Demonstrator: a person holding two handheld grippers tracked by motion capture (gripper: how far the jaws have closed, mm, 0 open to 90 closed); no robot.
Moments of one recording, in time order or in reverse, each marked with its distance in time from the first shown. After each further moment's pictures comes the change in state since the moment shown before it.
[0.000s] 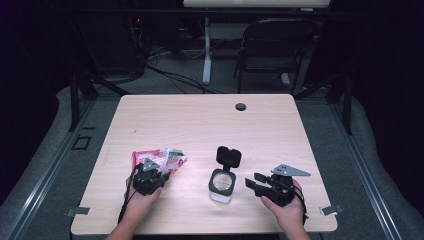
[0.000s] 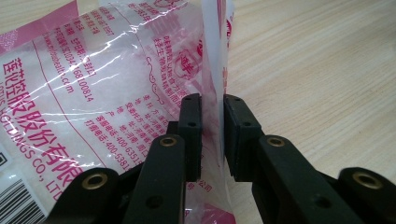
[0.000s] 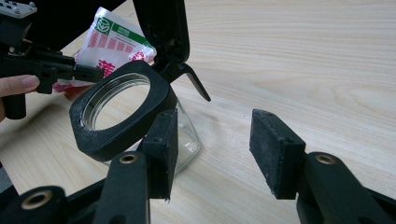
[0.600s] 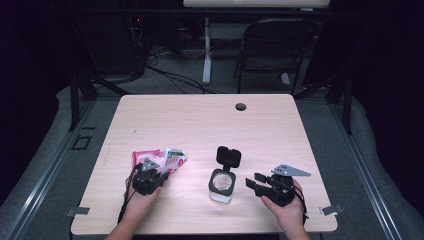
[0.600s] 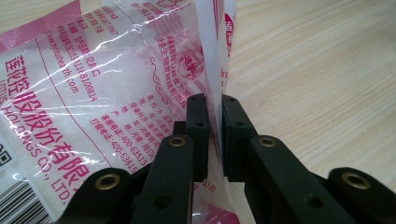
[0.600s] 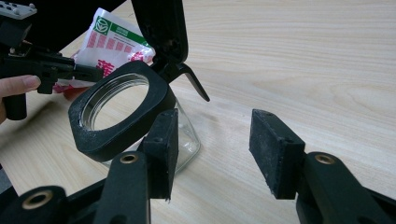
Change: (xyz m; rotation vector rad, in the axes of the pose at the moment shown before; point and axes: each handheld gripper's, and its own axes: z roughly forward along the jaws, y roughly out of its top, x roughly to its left) left arm 0.002 -0.001 0.001 -0.008 -0.002 -0.008; right arm -0.001 -0.001 0.000 -0.007 -0.003 0.004
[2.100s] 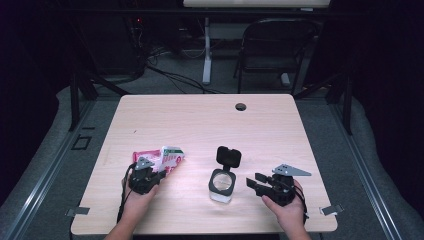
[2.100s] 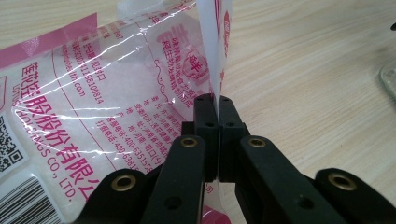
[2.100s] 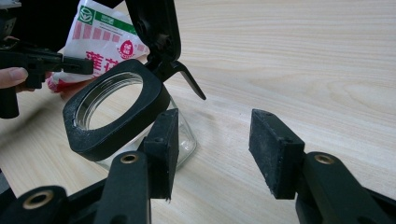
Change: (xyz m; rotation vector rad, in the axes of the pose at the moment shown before) left arm 0.006 0.002 -0.012 -0.057 -0.028 -0.062; right arm -0.003 -0.001 0.001 0.004 0.000 0.012
